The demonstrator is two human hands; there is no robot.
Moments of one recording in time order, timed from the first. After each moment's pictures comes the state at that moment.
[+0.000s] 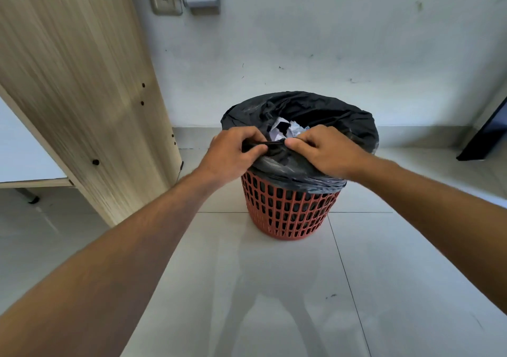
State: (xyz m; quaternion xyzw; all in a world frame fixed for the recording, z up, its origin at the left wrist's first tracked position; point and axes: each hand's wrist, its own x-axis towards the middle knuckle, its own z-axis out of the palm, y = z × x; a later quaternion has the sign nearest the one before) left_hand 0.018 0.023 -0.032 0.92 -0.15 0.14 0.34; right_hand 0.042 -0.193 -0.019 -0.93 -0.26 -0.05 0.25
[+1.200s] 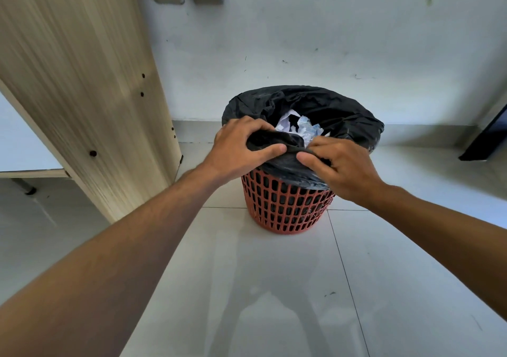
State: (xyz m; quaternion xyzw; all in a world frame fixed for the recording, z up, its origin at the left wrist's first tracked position) left_hand 0.016 0.017 -0.036 0.91 -0.16 0.15 0.35; right_hand 0.019 -0.207 -0.053 -0.90 -0.31 -0.22 0.23
